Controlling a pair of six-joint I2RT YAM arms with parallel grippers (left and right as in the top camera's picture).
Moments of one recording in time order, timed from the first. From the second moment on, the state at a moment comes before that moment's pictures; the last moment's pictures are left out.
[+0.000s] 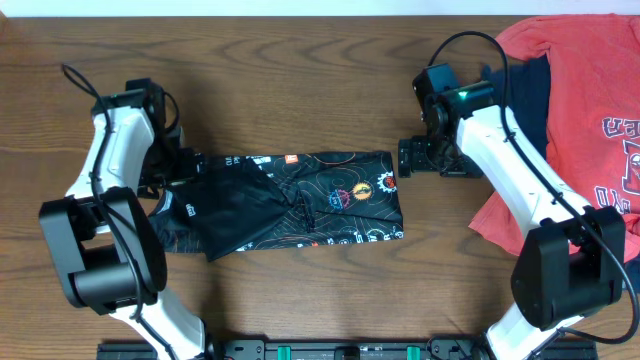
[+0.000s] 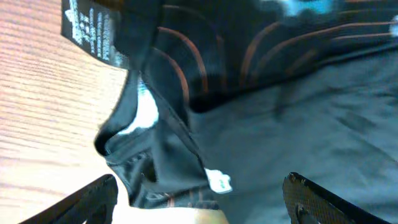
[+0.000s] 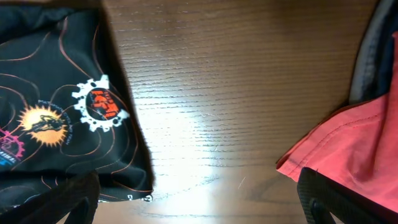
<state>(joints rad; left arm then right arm) 0.20 1.89 1.36 -1.15 -0.03 0.01 0.30 1.82 1.46 -1.18 0.07 0.36</state>
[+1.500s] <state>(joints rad) 0.28 2.03 1.42 -1.13 -0.08 0.02 0.28 1.82 1.46 -1.19 0.07 0.36</state>
